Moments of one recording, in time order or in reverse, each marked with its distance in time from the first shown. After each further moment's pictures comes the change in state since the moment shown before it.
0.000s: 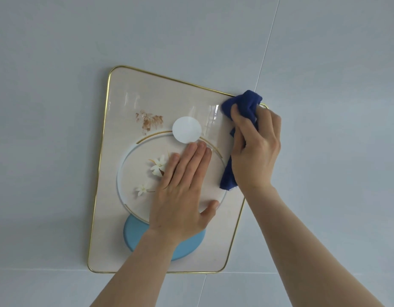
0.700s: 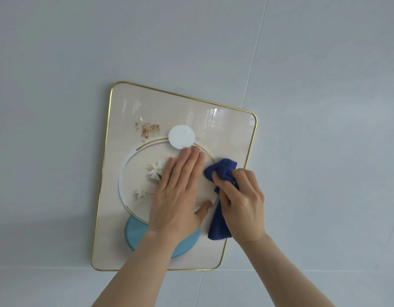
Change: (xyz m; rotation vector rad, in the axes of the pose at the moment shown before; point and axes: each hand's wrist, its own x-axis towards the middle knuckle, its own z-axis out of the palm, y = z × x) left_hand -0.001 0.006 -0.012 0.046 -0.026 -0.022; right_hand -0.086 0.000 -0.049 -0.076 -0.265 -0.073
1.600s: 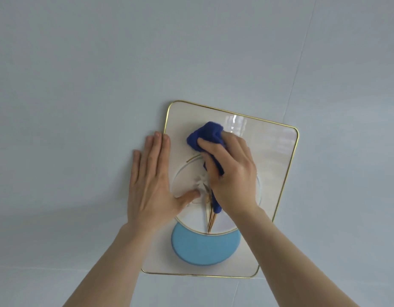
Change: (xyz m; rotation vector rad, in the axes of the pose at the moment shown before) left_hand -0.007 -0.127 -0.047 -0.132 0.150 -0.251; right_hand 0.094 -0.118 0.027 0.267 0.066 -0.016
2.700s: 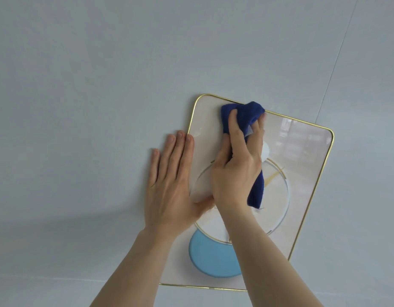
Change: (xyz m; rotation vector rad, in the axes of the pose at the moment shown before) left_hand 0.001 -0.016 0.020 -0.040 0.105 0.065; right_hand 0.010 -0.029 0.071 0.063 0.198 0.314
